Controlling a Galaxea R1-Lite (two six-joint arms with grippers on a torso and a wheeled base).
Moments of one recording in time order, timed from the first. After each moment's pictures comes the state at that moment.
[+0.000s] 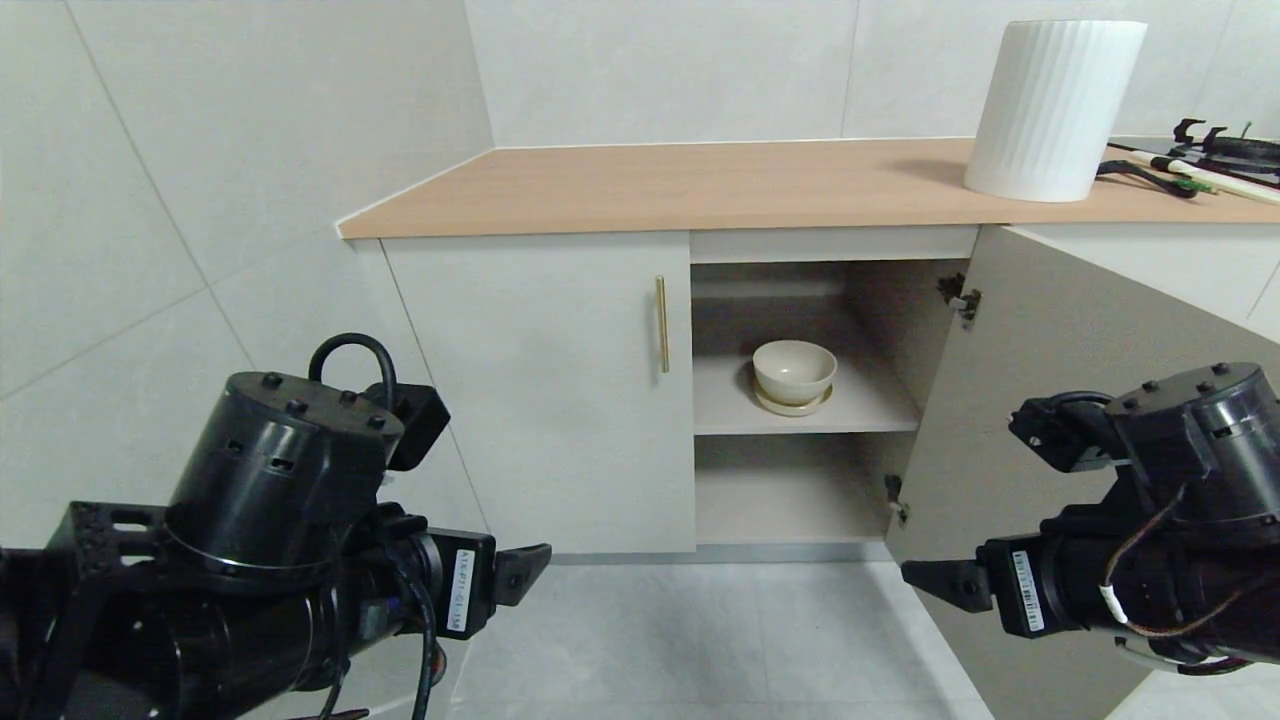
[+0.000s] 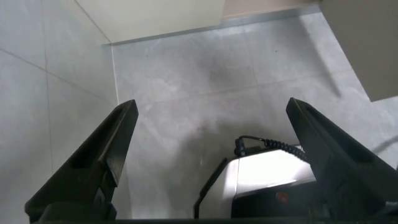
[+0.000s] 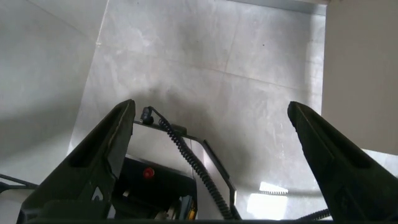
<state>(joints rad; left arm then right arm) -0.70 1.44 -0.78 0.06 0.39 -0.37 0.61 1.43 -0.74 0.03 -0.16 0.34</state>
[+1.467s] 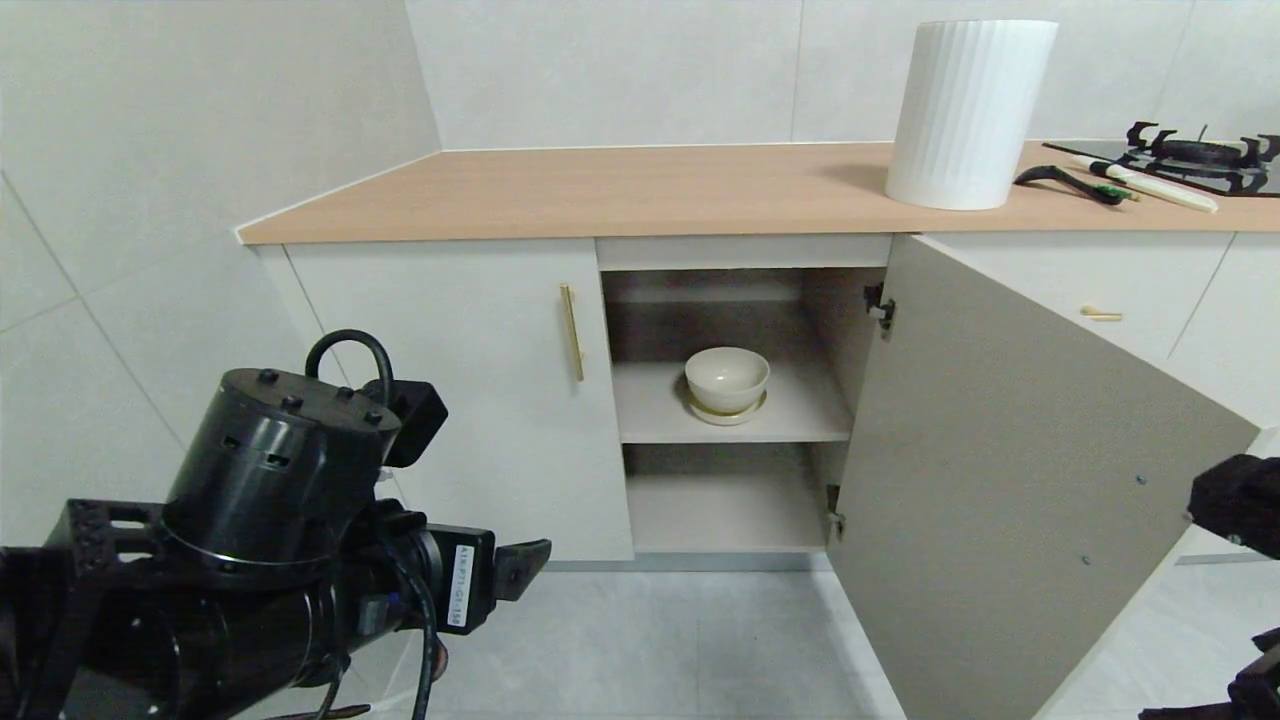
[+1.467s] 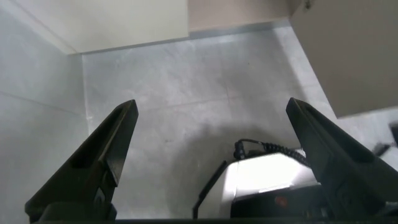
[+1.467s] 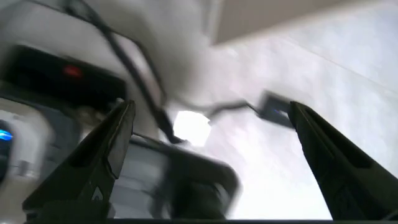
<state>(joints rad) -0.70 1.44 -0.78 0.05 0.39 -0.38 0.57 1.21 -0.94 0.82 -0.29 0.15</state>
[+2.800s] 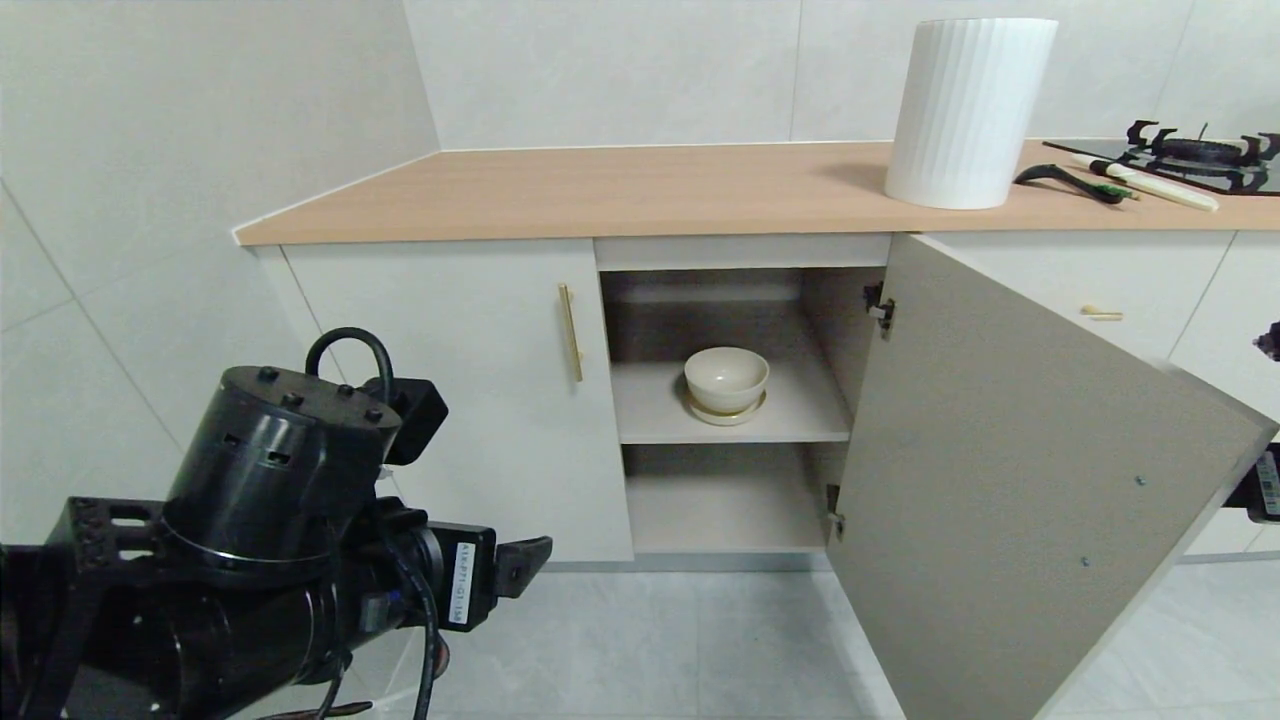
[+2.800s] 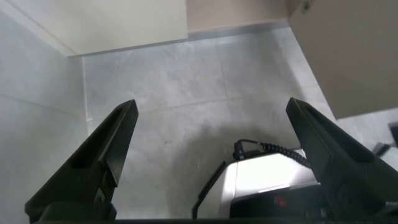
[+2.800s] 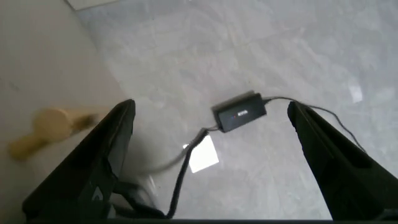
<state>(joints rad) -0.70 1.44 -0.78 0.05 0.39 -0.38 -0.01 1.43 -1.04 0.49 -0.40 0.13</state>
